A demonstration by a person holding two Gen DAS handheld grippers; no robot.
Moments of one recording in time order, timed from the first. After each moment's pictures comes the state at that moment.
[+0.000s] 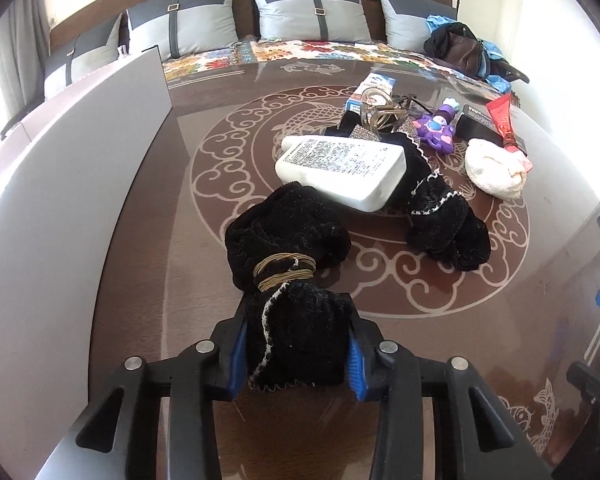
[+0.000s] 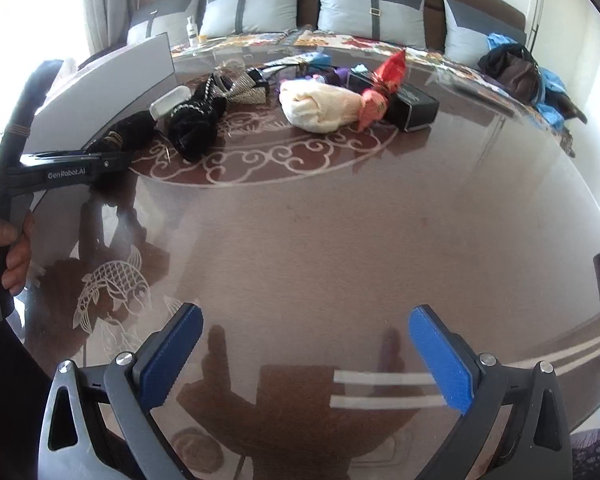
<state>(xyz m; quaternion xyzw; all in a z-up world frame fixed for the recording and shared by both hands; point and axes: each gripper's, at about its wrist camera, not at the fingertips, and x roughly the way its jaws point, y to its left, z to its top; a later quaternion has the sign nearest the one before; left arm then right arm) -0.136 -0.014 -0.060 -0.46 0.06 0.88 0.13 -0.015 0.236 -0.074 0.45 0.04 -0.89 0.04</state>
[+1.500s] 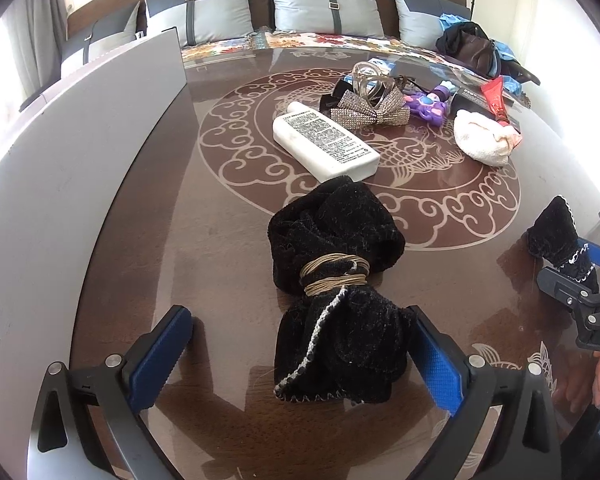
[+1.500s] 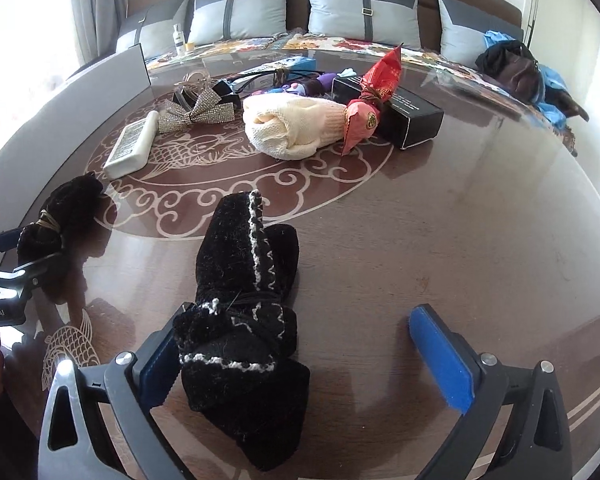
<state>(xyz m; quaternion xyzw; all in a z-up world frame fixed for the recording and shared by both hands) -0.093 -0.006 -0.072 -0.46 0.05 0.88 0.10 -0.066 0.259 -0.095 0.46 0.02 -0.89 0.02</state>
